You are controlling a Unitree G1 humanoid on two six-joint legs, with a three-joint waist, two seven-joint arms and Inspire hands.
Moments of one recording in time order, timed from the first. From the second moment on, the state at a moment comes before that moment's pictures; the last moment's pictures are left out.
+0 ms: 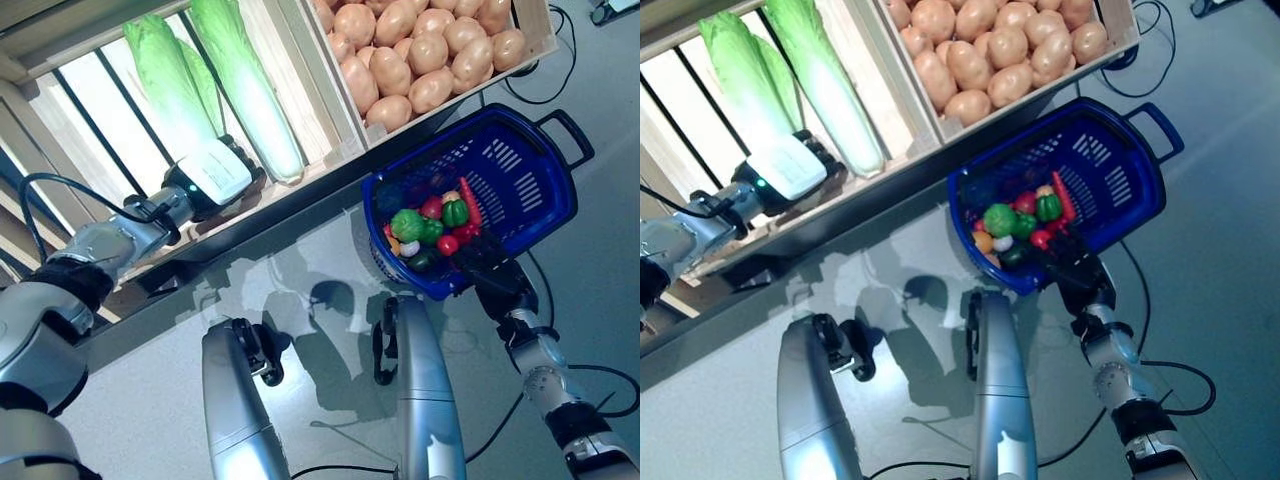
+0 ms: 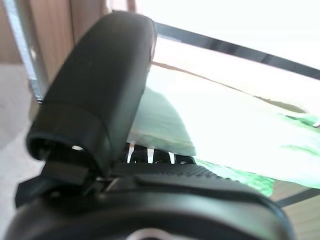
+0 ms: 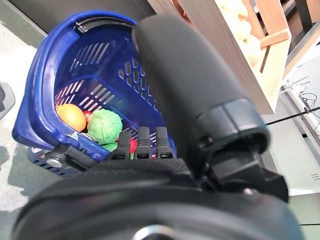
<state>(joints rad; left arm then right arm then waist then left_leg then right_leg) -1.09 1.04 -1.01 0.77 0.99 -0.20 0.38 -0.28 -0.57 0.20 0.54 1.19 -0.23 0.15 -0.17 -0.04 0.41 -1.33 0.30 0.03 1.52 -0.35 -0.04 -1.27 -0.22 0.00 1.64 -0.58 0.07</state>
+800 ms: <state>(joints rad) -0.96 1.05 -1.02 0.84 0.82 -0.29 0.34 -0.25 -0.57 0.20 0.51 1.20 -0.22 0.16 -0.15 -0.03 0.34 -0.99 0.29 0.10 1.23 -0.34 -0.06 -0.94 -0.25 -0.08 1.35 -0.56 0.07</state>
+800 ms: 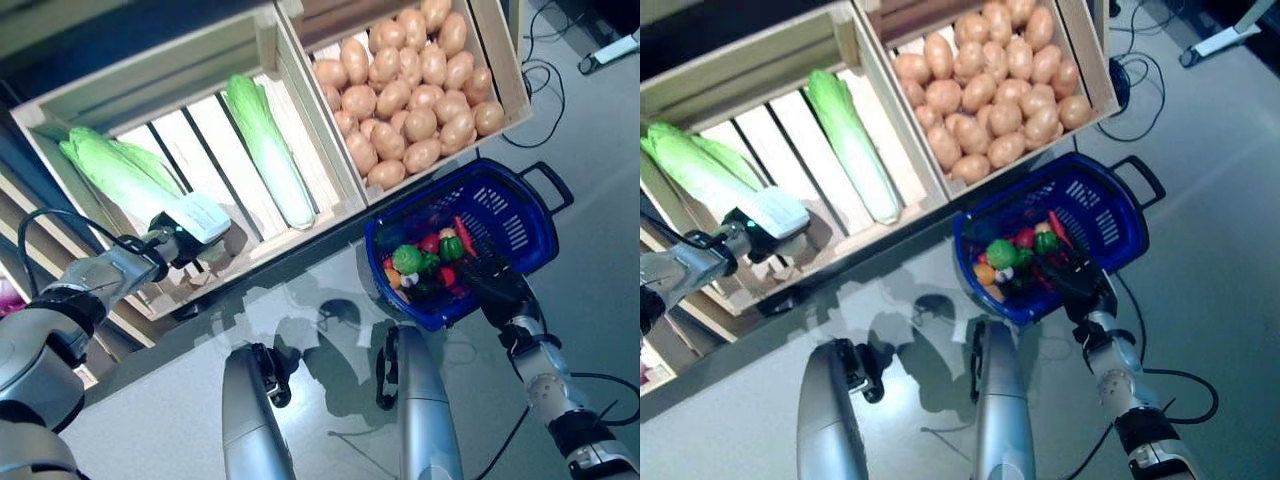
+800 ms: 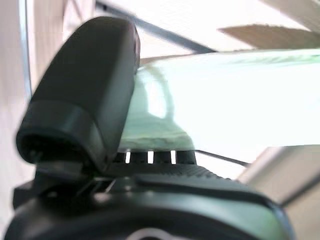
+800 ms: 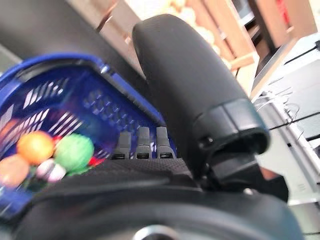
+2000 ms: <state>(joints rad) -0.47 0.39 -0.29 0.36 -0.87 -0.38 -0.15 -0.31 -0.51 0.29 0.30 0.66 -0.06 0.33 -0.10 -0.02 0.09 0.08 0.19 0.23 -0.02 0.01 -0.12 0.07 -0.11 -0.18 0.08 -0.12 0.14</state>
